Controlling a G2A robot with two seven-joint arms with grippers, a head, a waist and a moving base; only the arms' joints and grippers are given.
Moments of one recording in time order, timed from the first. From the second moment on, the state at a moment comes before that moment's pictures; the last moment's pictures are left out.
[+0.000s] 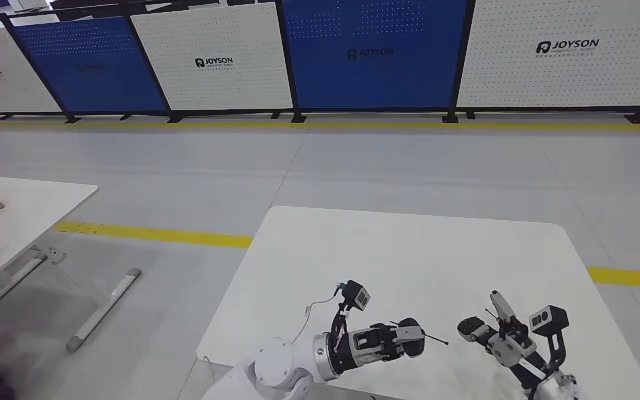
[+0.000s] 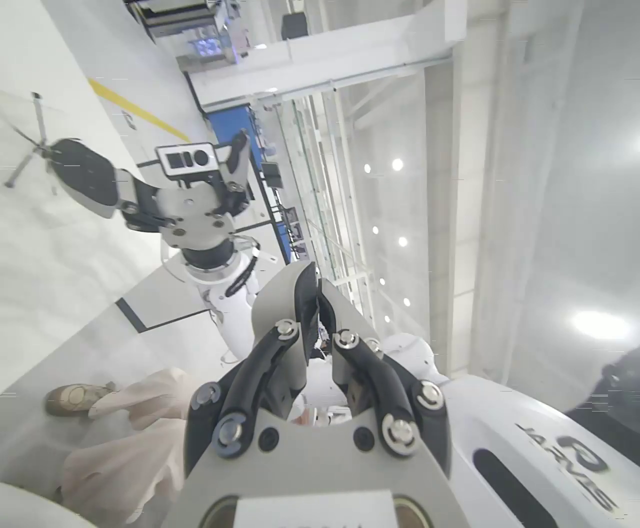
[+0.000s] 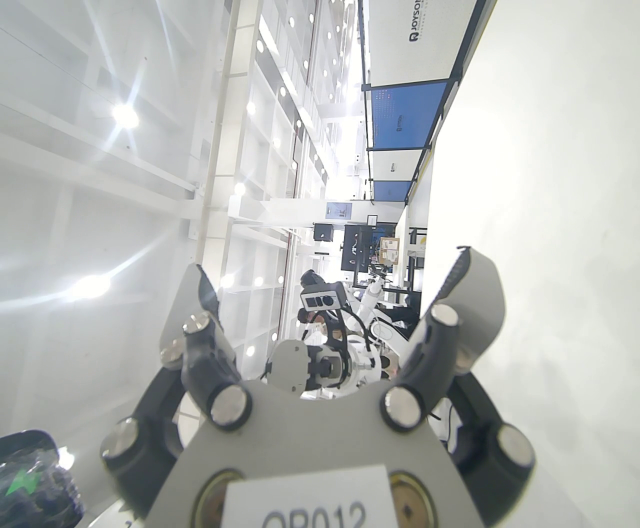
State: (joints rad) left arm 1.49 -1.15 -0.99 -1.80 -0.52 -0.33 -0.66; right arm -1.71 -1.20 1.53 -1.72 0.52 -0.09 0.66
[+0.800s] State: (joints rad) left arm 1.46 -1.16 -0.92 -1.74 -0.48 -0.31 -0.55; right arm -1.71 -1.20 1.53 -1.72 0.52 -0.09 0.66
